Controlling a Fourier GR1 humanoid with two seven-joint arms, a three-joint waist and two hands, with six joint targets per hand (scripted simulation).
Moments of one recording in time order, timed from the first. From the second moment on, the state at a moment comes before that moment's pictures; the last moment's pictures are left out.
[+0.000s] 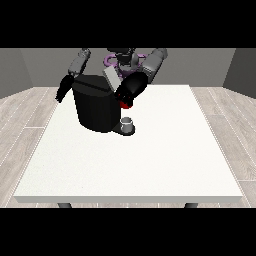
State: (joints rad) left arm -1.29 0.53 0.11 -0.64 -0.88 -0.24 -0.28; right arm -0.50 -0.08 -0.04 -1.31 0.20 -0.20 0.02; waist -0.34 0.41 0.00
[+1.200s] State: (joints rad) left arm -1.19 0.46 0.09 -0.64 -0.91 -0.22 -0.25; right arm -0.40 -0.07 -0.07 -1.23 0.17 -0.20 0.00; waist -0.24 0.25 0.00
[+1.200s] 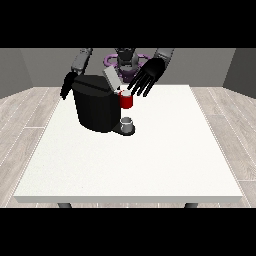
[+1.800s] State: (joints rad) left arm -0.90 0.19 0.32 -0.64 -0.58 -0.24 -0.31; right arm -0.19 -0.07 -0.10 -1.19 0.14 -0.18 -0.05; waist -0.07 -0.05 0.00
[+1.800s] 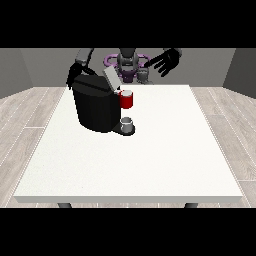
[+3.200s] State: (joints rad) left arm -0.46 0.00 0.23 -0.93 -0.24 -0.31 -0.23; right arm -0.43 -0.20 -0.20 -1.18 -0.02 0.01 0.09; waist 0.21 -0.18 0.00
